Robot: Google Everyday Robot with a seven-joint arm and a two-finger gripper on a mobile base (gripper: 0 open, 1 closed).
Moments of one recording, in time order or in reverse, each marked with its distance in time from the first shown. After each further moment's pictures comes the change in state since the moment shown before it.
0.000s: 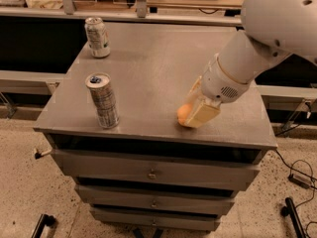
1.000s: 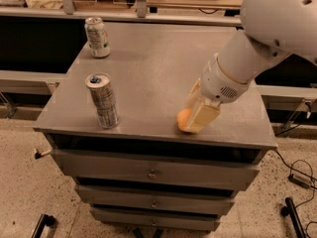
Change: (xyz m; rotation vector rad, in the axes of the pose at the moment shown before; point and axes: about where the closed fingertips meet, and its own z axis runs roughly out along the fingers) arm -0.001 0.001 0.000 0.000 0.001 -0.003
